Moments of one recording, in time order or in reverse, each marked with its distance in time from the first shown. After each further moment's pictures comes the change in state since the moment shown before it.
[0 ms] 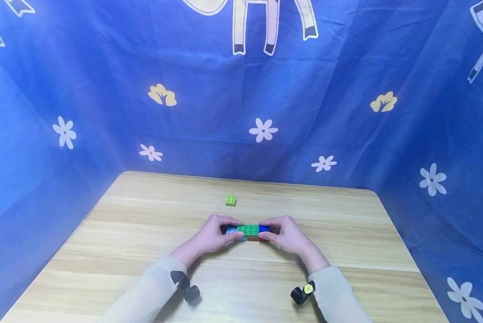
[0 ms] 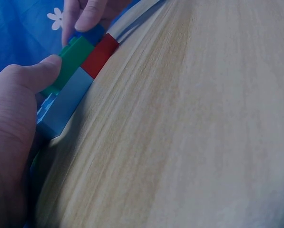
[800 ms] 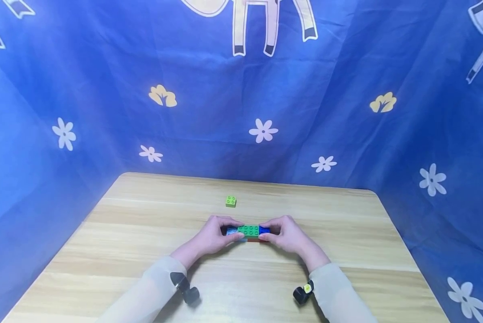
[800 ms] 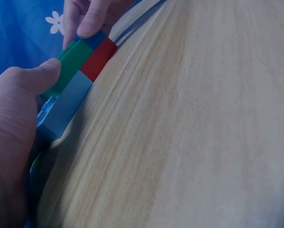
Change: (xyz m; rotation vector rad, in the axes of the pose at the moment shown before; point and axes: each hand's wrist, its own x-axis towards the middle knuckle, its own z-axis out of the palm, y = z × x) left_hand 0.000 0.003 -0.001 0.020 -0.005 0.006; right_hand 0.001 0.001 -0.002 0.016 -0.036 0.022
